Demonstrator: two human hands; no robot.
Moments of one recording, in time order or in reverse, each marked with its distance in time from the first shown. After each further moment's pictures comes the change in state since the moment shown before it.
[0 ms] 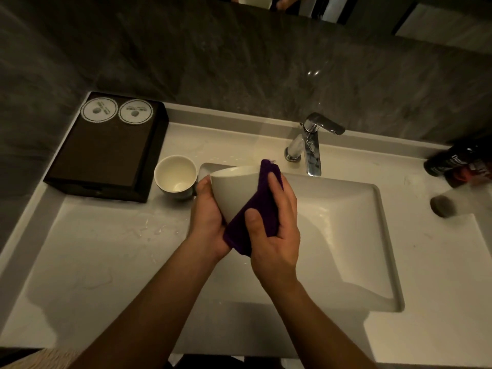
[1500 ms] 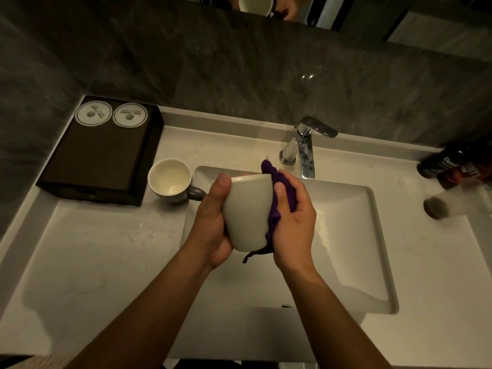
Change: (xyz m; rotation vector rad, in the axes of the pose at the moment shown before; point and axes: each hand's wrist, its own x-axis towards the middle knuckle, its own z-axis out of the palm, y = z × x) left_hand -0.011 -0.009 0.003 0.259 -0.250 0.143; right_hand 0.038 0.003 -0.021 0.099 0.160 0.334
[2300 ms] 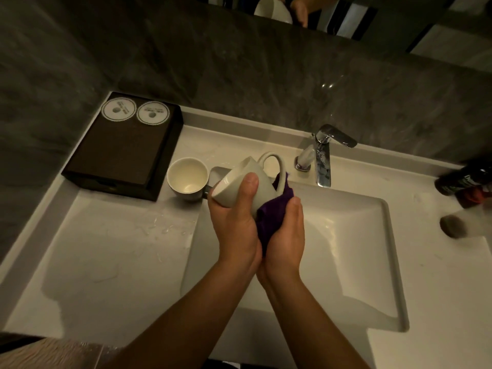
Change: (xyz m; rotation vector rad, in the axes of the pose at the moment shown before) left_hand -0.002 -0.016 0.033 -0.372 0.436 0.282; right_hand -0.028 0.004 0.032 0.405 0.067 0.407
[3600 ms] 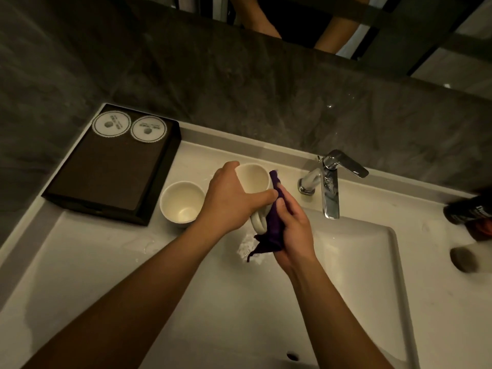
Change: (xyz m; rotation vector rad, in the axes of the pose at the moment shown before) left_hand 0.106 0.049 0.027 1.346 -0.278 0.309; right_hand 0.124 0.002 -0.004 -0.034 -0.299 0.043
